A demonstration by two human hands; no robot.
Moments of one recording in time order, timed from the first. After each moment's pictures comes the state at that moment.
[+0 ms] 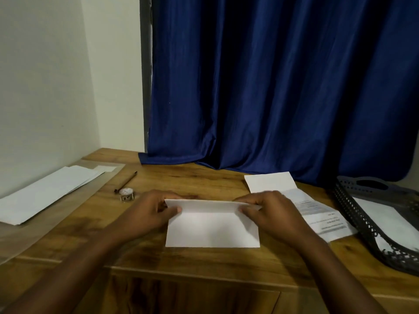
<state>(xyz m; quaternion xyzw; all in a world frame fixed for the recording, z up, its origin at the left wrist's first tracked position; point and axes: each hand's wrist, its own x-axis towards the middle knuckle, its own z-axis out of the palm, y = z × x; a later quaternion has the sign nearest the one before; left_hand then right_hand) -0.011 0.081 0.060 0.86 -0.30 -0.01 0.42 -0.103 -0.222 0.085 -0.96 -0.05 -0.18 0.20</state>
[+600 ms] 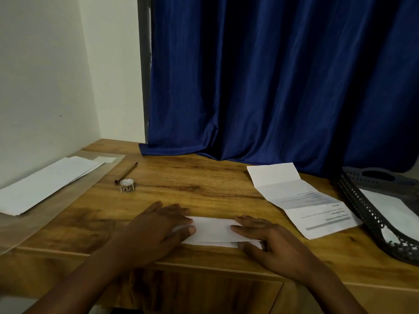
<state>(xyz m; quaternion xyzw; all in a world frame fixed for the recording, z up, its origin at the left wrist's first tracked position) -0.041 0.079 0.032 0.91 -0.39 0.01 0.15 -0.132 -0.232 0.015 -0.97 -0.14 -0.07 0.18</state>
